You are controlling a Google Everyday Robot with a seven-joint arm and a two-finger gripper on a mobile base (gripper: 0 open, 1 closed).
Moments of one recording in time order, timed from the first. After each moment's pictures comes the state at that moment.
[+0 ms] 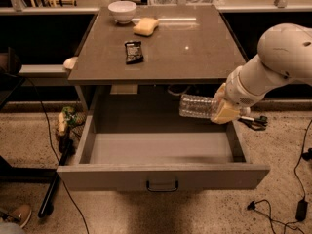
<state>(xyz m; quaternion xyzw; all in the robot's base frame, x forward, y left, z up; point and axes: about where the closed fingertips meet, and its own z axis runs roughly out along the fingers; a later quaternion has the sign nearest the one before) 0.564 -0.191 0.782 -0.64 0.73 0.01 0.22</state>
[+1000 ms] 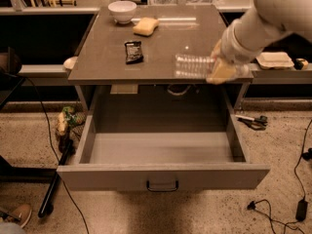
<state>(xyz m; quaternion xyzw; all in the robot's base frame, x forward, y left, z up) 0.622 -0.177 0.876 -0.64 0.72 -0.06 0.26</state>
